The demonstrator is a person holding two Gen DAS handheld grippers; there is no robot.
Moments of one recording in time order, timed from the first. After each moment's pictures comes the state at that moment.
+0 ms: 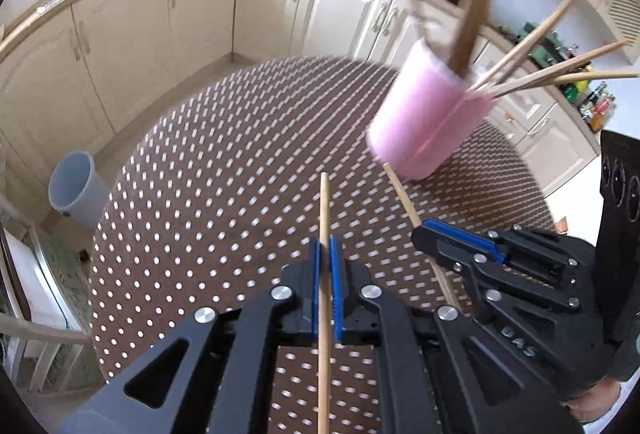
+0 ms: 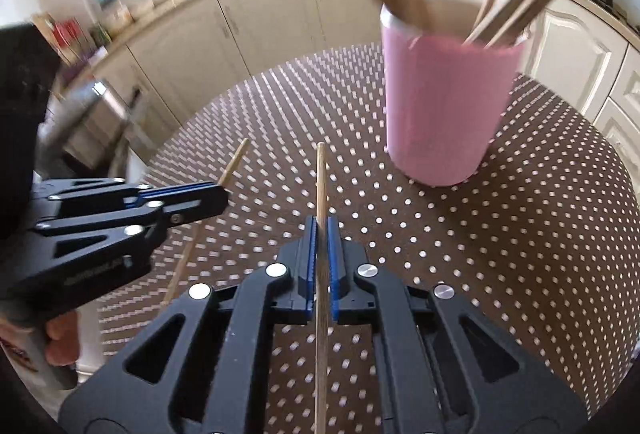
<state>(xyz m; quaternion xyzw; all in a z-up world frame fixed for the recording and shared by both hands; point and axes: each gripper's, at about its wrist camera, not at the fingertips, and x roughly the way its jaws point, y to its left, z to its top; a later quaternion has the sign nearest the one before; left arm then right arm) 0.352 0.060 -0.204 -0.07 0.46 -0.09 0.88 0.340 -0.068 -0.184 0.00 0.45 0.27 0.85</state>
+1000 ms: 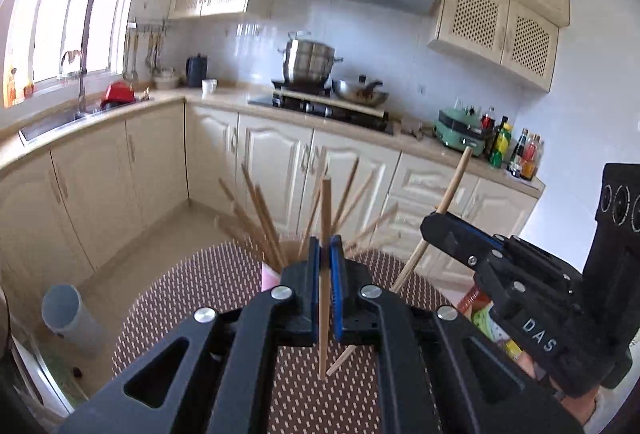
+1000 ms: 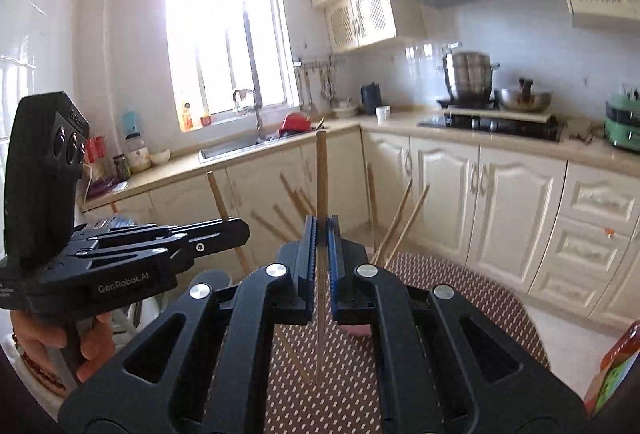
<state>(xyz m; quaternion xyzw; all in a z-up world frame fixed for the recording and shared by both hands) 0.275 -0.016 -0.024 -0.04 0.23 -0.16 0.96 0.264 -0.146 -0.019 0.05 0.15 0.23 0.96</state>
